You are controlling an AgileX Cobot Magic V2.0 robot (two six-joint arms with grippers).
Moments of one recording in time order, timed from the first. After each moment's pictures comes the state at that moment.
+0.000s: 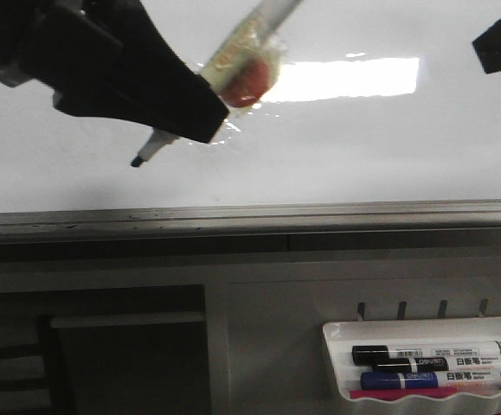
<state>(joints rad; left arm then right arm) -0.72 1.25 -0.82 -0.89 0.42 1.15 -0.01 1.00 -0.78 1.06 1.01 -0.74</state>
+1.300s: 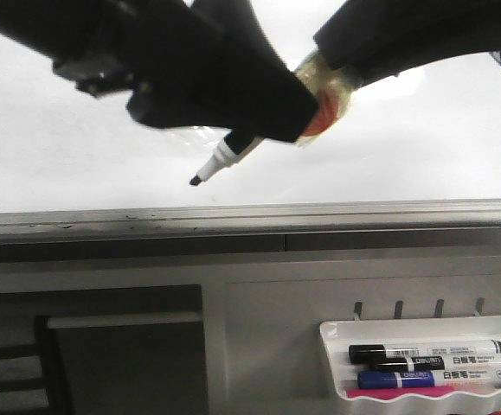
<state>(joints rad) -0.81 1.26 -0.82 -1.00 0.25 1.15 0.18 1.23 -0.90 1.07 1.00 -0.89</state>
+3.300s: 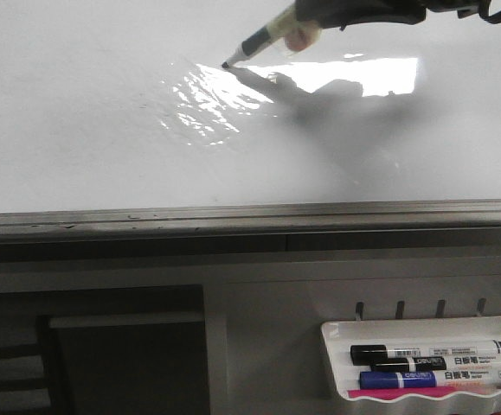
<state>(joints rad) -0.30 0.71 -0.50 -1.39 -0.05 1.15 0.27 1.32 -0.82 1.80 0.40 -1.71</state>
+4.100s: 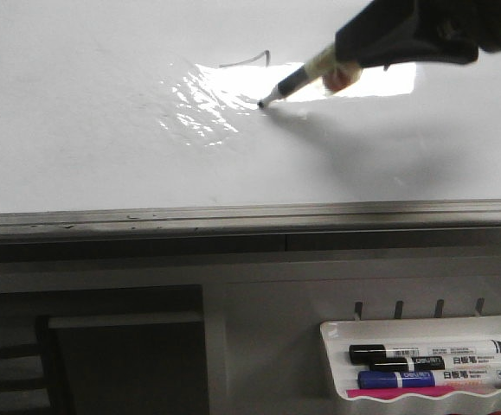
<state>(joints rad) -0.30 0.71 -0.50 -1.39 -0.05 1.15 0.27 1.23 -0.66 1.81 0.37 -1.68</state>
